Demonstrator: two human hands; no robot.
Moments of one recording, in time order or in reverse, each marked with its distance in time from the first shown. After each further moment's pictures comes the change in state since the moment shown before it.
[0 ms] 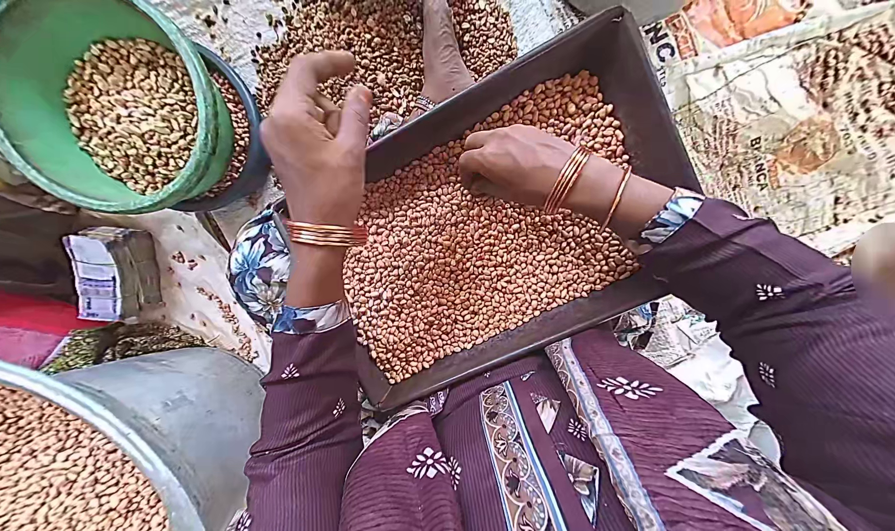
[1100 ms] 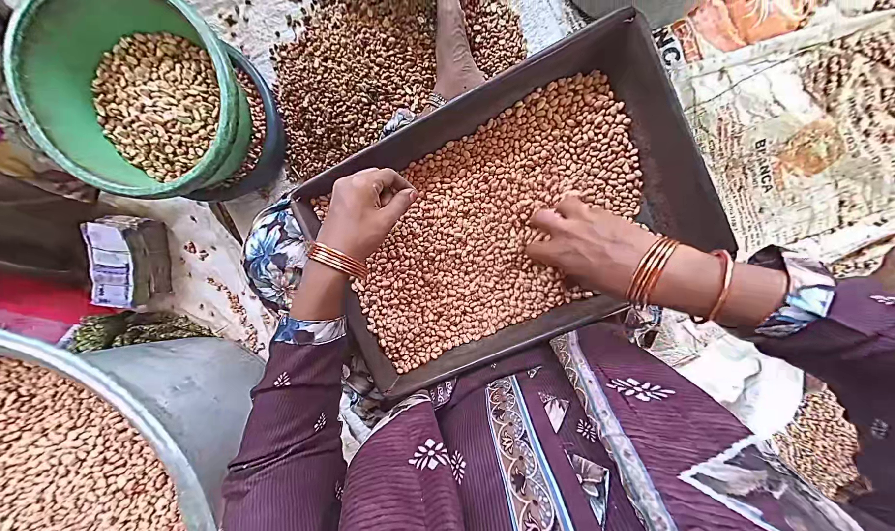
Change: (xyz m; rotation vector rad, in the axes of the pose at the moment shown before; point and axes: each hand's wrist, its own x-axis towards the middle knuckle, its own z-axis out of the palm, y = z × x) left_hand -0.048 -0.037 0.000 0.075 -0.430 0.074; right_hand -0.103 -0.063 0.015 -0.134 -0.357 0.221
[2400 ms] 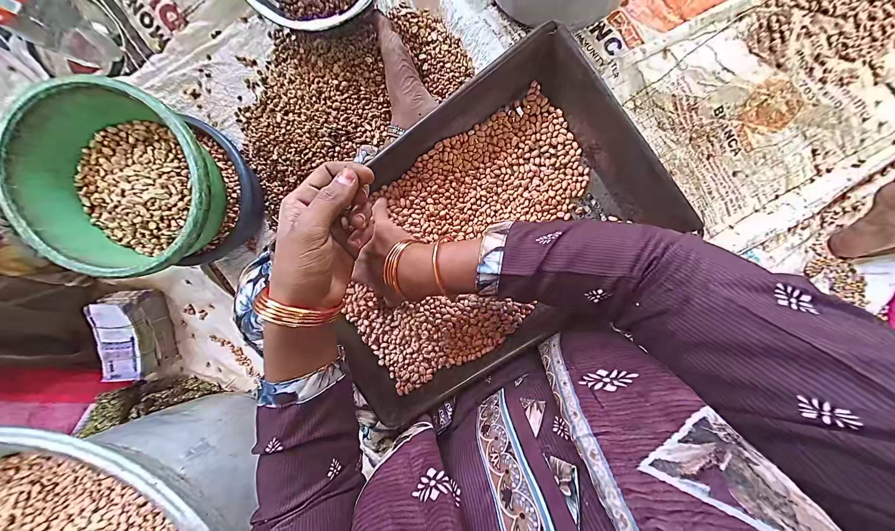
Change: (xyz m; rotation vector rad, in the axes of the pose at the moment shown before) left_hand 0.007 0.056 -0.025 -1.135 0.018 -0.165; right_hand 0.185 -0.105 -0.014 -0.159 0.306 -0.208
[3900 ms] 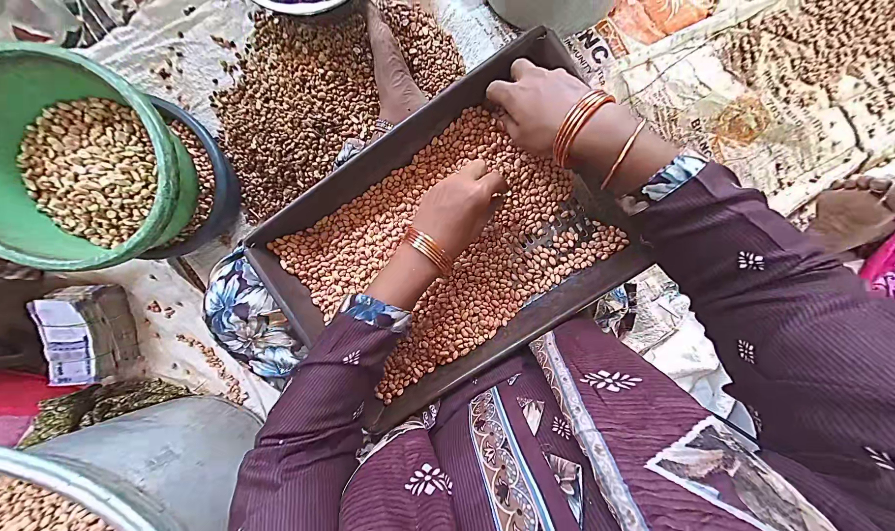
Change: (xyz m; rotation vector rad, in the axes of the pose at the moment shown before) left_hand 0.062 -0.077 0.092 1.181 -0.413 0.492; right_hand -0.142 0.183 -0.063 0.293 -0.063 0.716
